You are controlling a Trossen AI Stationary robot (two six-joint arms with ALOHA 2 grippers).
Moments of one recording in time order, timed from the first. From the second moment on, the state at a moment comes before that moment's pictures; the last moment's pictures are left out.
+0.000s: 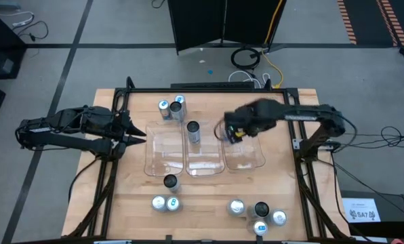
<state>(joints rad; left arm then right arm) 0.01 0.61 0.91 -0.85 0.06 -0.23 0.00 1.65 1.71 -1.56 0.15 1.16</state>
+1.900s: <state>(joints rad) 0.01 0.62 0.91 -0.85 0.06 -0.23 0.55 2.08 1.81 -1.26 -0.18 1.43</state>
